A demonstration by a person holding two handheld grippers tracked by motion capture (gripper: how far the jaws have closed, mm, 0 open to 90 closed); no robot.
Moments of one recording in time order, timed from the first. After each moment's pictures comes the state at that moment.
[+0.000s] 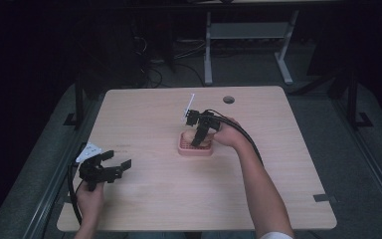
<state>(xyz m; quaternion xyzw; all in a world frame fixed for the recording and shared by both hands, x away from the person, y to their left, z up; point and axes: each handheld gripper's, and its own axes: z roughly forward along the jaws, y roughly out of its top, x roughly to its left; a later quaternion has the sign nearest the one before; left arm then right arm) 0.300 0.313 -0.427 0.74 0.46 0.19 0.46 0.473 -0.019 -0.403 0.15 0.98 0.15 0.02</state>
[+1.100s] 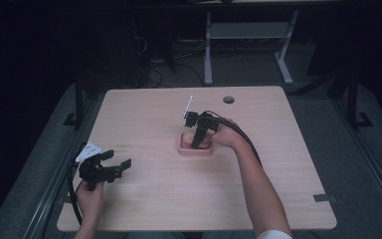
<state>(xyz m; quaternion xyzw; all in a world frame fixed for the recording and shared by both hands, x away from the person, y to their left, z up) 0.302 0.313 -0.428 0.73 0.46 0.19 0.46 0.477 -0.016 -0.412 0.15 0.98 0.14 0.01</state>
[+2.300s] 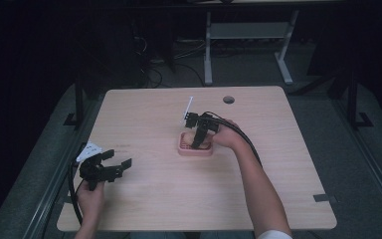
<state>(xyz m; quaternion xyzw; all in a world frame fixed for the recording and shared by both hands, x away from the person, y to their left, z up) 0.302 0.312 -0.428 0.73 0.46 0.19 0.46 0.476 -0.016 -0.416 0.15 0.98 0.14 0.02</state>
